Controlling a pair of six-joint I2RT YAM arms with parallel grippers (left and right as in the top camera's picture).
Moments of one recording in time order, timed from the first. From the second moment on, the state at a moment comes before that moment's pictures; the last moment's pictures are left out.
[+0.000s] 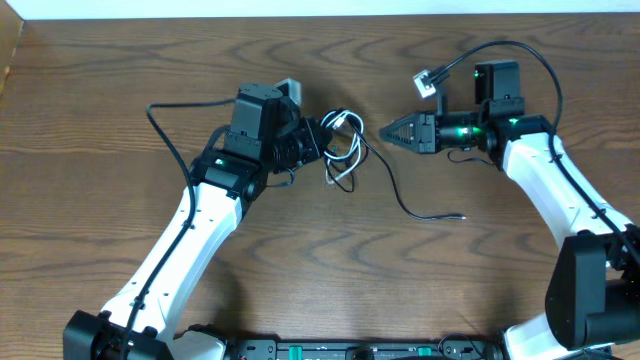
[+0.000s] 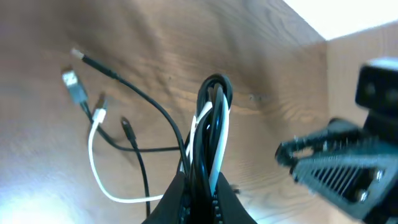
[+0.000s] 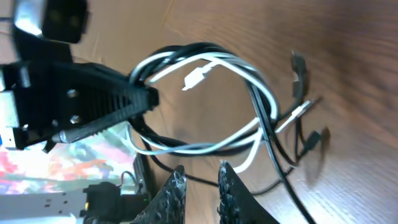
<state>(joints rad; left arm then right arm) -0.35 1.43 1.07 -0.40 0.41 -0.78 0.15 1.71 1.18 -0.38 -1.11 0.20</state>
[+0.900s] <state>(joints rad) -0.35 1.43 1.07 -0.42 0.23 -1.37 0.38 1.71 1.18 -0.37 -0.84 0.93</state>
